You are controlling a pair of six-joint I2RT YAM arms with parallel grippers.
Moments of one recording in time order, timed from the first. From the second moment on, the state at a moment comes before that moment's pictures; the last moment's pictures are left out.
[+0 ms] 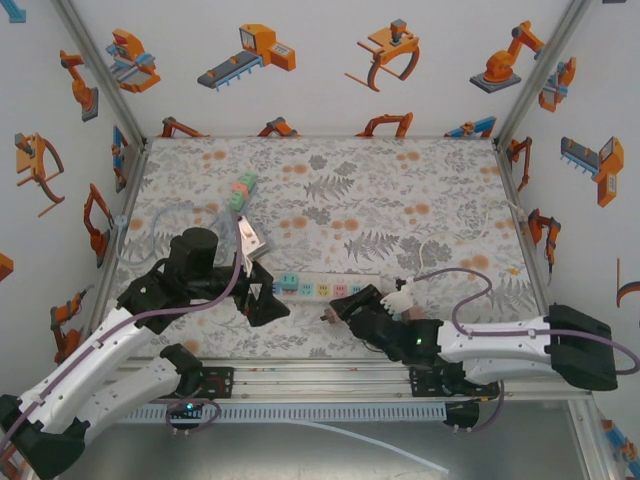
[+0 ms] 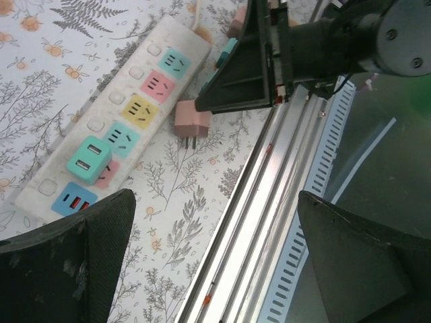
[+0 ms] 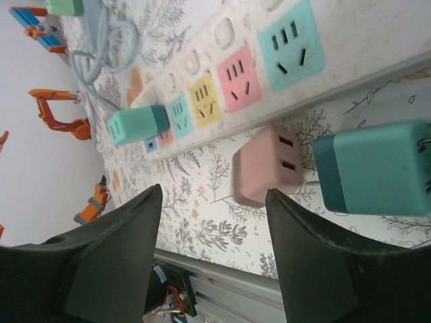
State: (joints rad) left arm -0.72 0.77 0.80 -0.57 0.51 -0.03; right arm 1.34 1.01 0.36 -0.08 0.67 1.75
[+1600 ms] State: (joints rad) left arm -0.55 0.98 0.62 -0.49 -0.20 -0.72; right arm 1.00 1.64 1.10 -0.13 -0.24 -0.41
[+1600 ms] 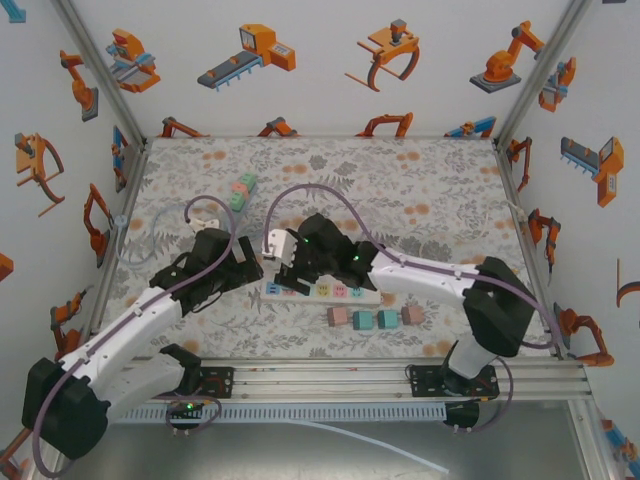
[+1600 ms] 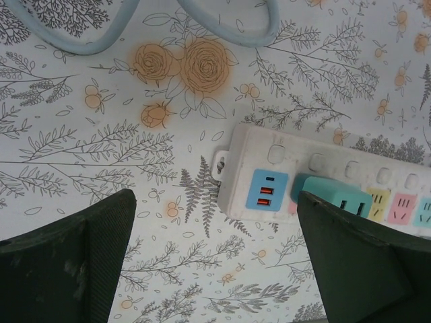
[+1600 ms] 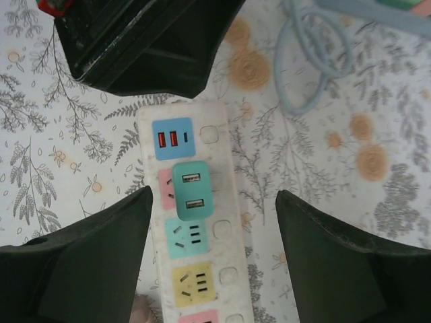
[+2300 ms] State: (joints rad) left arm -0.54 1.09 0.50 -0.38 -0.10 -0.79; right arm 0.99 1.79 1.13 -0.13 -0.30 -0.41
